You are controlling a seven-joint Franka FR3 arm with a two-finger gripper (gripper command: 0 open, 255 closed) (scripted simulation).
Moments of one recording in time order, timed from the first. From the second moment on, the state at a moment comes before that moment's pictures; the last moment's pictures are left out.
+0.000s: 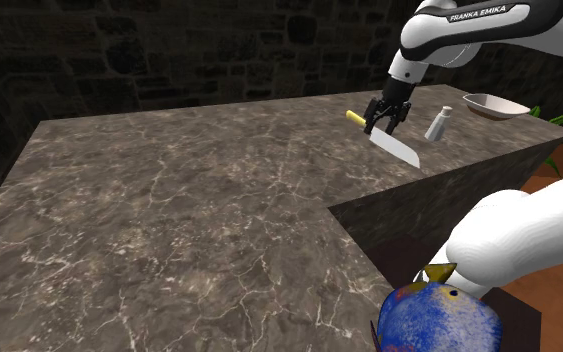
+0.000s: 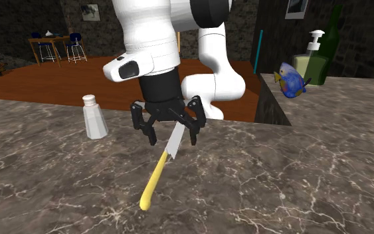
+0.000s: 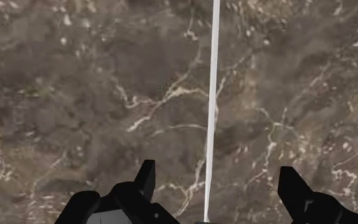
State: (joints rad) arm -0.16 -0.52 -0.40 -2.39 -0.04 1.88 -0.11
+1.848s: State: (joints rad) arm -0.15 -0.53 -0.39 -2.31 -0.04 1.79 -0.09
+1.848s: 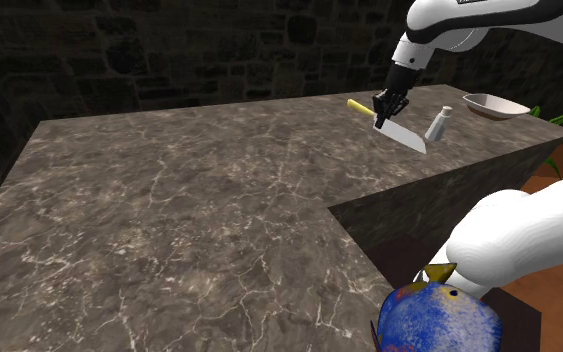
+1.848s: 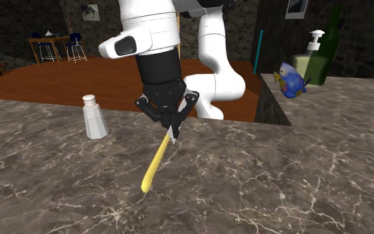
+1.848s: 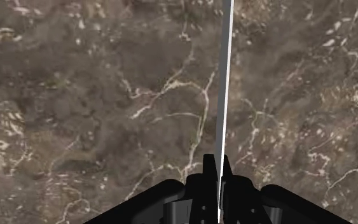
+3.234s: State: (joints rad) arm -0.13 -0.49 -0.36 -2.00 -0.02 1.52 -0.07
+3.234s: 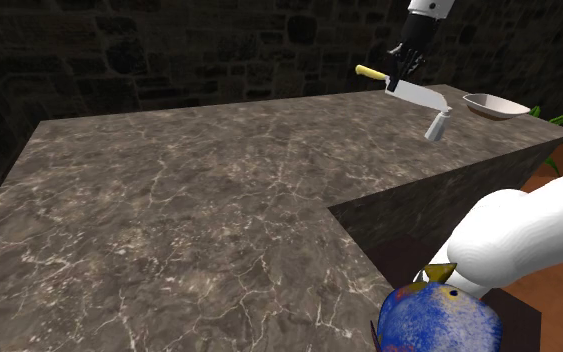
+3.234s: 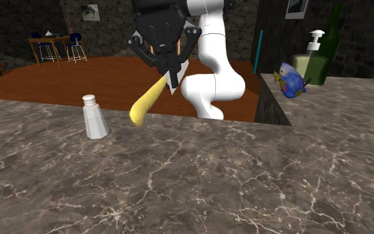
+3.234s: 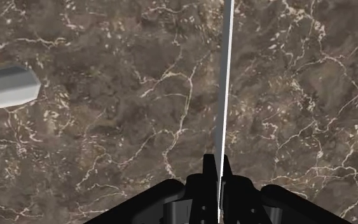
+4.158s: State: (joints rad) arm -0.11 -0.59 -0.23 -1.99 0.03 1.42 0.08
